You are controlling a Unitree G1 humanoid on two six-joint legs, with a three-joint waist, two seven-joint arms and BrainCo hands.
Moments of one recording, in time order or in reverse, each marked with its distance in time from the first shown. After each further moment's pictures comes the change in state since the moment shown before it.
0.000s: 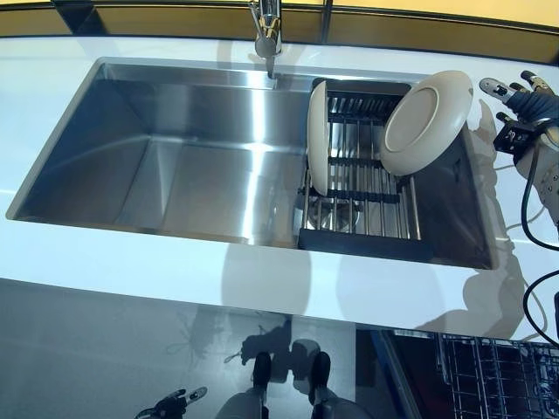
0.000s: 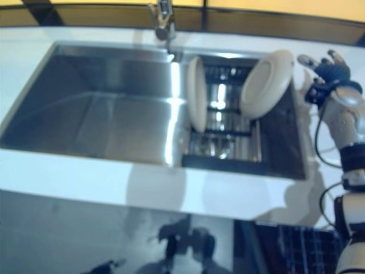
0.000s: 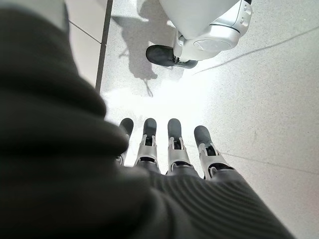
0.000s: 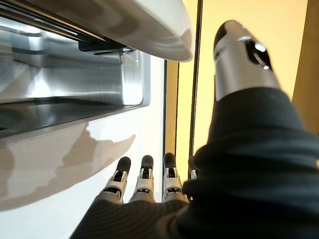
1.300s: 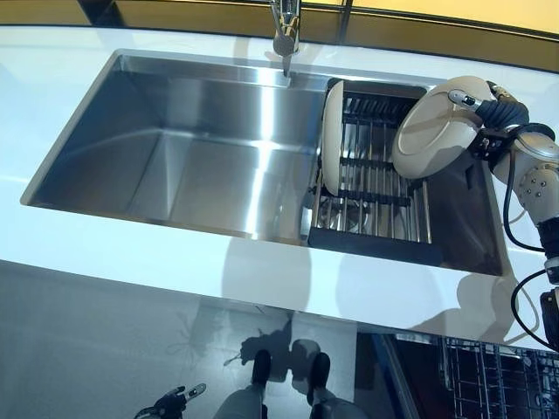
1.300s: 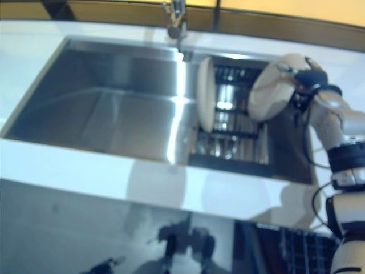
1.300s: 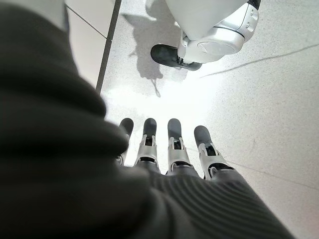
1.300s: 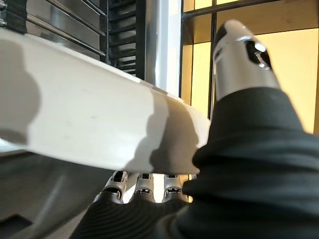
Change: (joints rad) left arm 0.001 0.000 0.000 -0.005 -0.041 -0.017 0.010; right arm 0.000 0.056 0.037 -0.030 0.025 0.037 0.044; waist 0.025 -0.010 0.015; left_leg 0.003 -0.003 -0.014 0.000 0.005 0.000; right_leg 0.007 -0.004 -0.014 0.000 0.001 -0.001
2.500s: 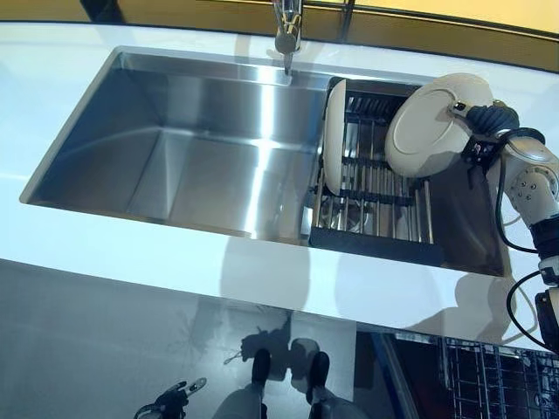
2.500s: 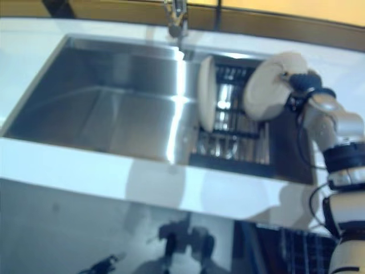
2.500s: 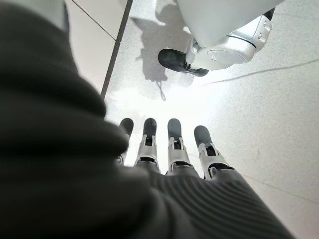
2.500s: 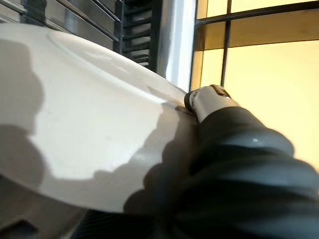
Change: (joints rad) left arm -0.001 0.000 0.001 -0.019 -0.057 -0.005 -0.002; right arm -0.005 0.009 0.022 0.016 -0.046 -0.002 0.009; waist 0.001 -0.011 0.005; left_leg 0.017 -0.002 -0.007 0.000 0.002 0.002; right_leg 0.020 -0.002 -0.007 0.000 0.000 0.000
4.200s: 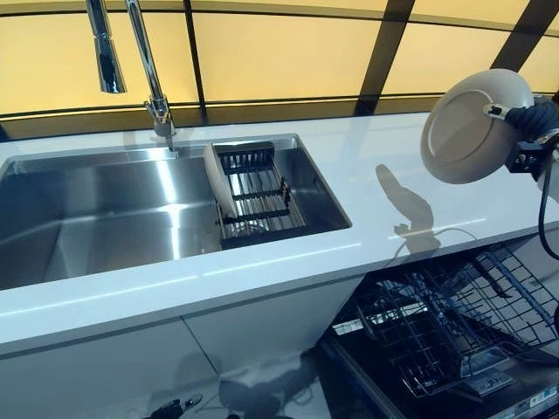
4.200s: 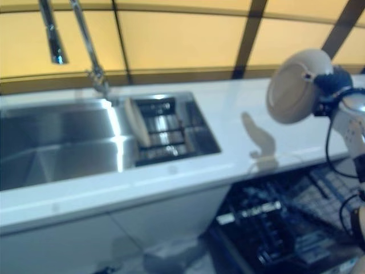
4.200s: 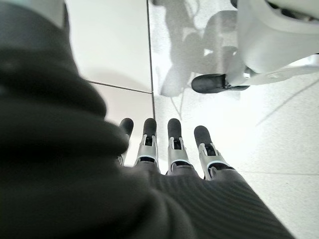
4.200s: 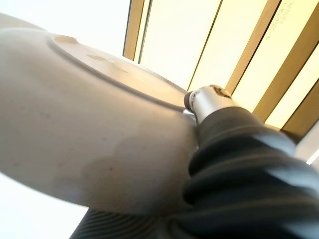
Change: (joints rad) left arm 0.025 -0.003 0.039 0.036 0.080 0.039 0.019; right arm 0.101 -0.199 -0.024 -0.075 -0.146 0.010 0.163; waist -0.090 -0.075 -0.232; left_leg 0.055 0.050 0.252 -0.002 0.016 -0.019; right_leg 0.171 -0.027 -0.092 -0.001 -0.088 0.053
